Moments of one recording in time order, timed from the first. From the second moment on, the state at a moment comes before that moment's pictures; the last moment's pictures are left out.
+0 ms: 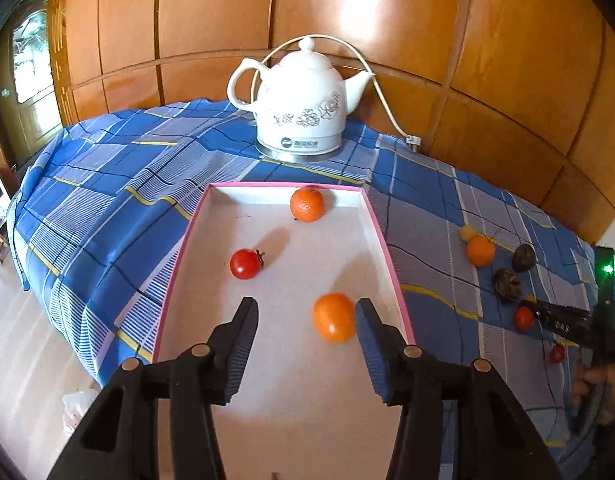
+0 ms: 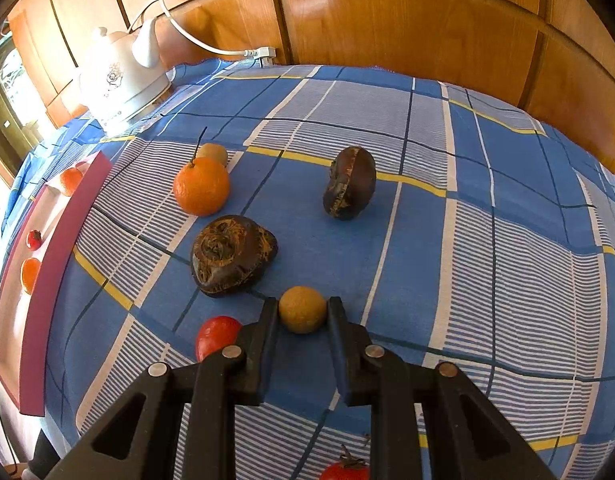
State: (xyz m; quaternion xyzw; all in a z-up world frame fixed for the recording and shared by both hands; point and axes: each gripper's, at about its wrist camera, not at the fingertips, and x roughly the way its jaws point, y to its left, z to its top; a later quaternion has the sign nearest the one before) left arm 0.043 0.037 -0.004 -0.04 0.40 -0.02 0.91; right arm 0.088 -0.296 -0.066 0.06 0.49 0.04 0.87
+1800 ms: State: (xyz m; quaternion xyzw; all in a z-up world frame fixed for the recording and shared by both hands) left arm 0.044 0.091 -0.012 -0.08 0.39 0.04 0.92; right arm 0.126 -0.050 -0.028 0.00 0.47 0.25 0.85
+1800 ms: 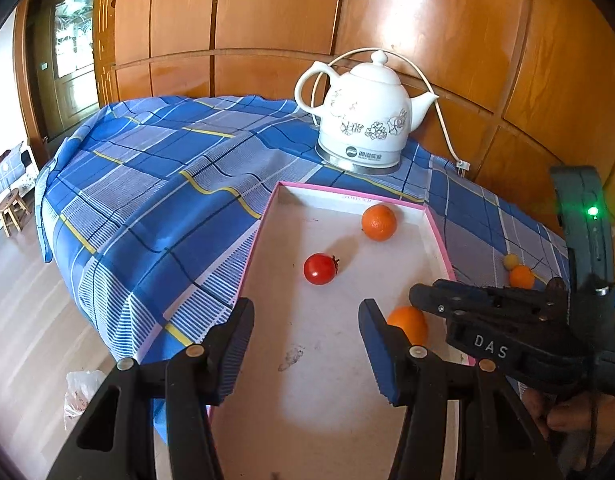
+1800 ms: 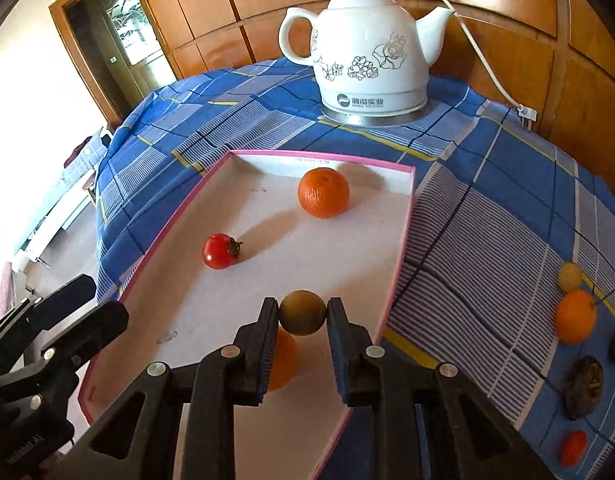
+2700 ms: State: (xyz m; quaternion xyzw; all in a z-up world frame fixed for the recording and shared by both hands) left arm 0.032 0.059 -0.002 -0.06 0.38 -0.01 0.92; right arm 0.077 -0.159 0.009 0.04 0.43 0.19 0.88
